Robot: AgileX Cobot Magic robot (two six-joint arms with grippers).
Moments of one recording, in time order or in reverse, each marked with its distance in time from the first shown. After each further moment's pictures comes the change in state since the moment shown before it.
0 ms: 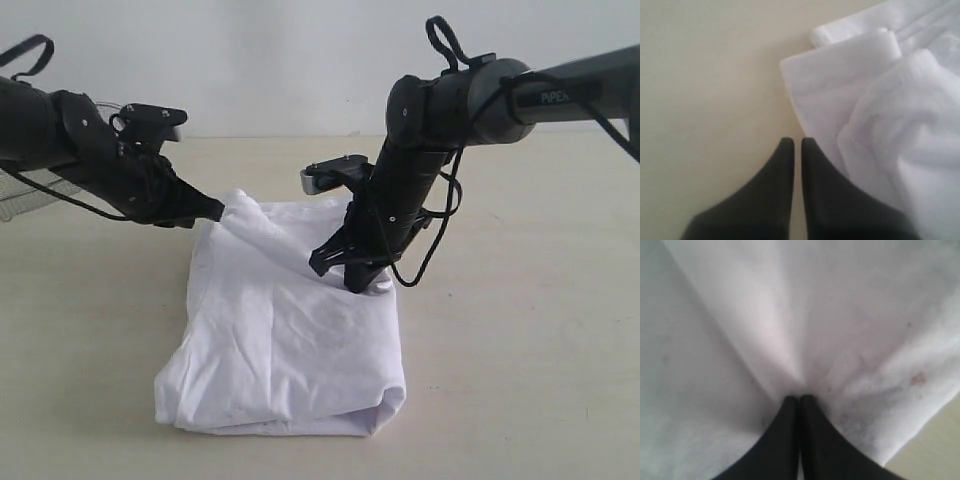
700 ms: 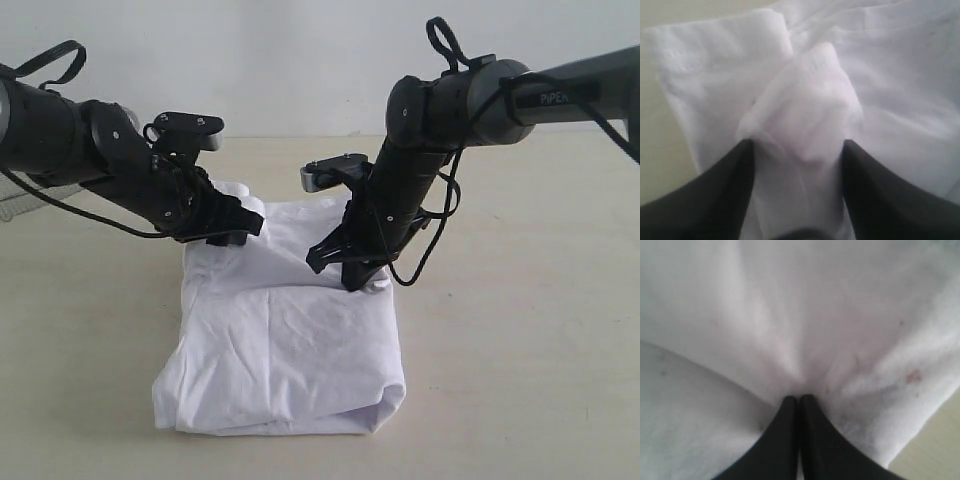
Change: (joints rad) left arm -0.112 -0.033 0.067 -0.069 -0.045 -0.032; right arm 0.000 0.004 0.001 0.015 -0.017 0.013
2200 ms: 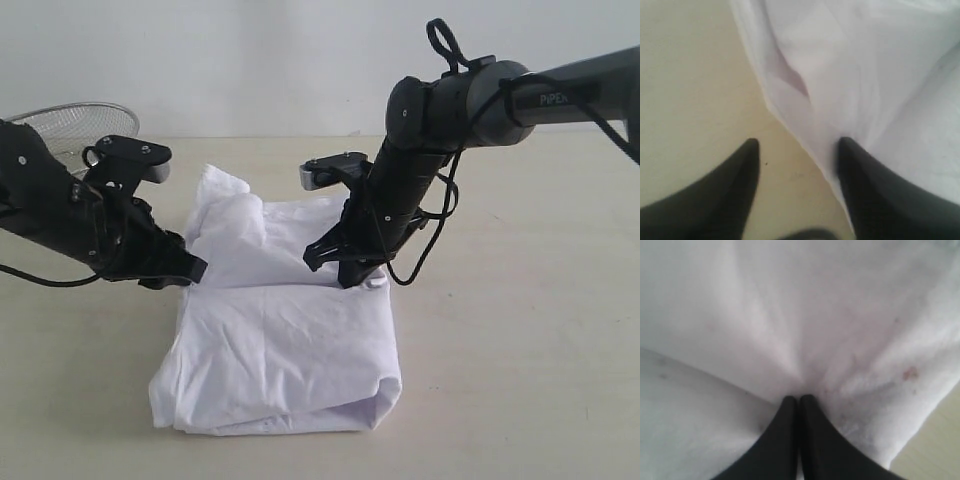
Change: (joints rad) left arm 0.039 -0.236 0.291 0.018 0.017 0.087; right arm 0.000 0.000 0.005 0.017 -0.024 0.000
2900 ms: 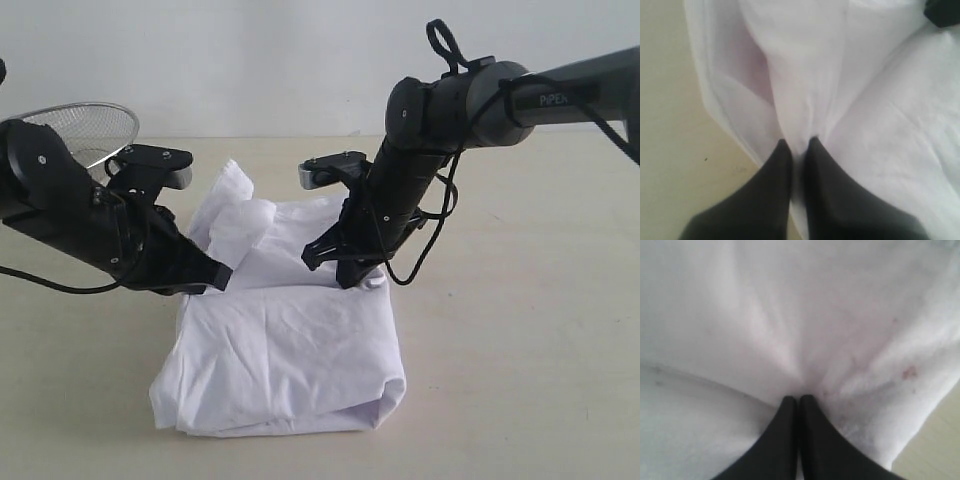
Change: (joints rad) left arm -0.061 0.000 -0.008 -0.085 0.049 -0.003; right arm 0.000 0.000 0.000 0.006 -0.013 -0.001
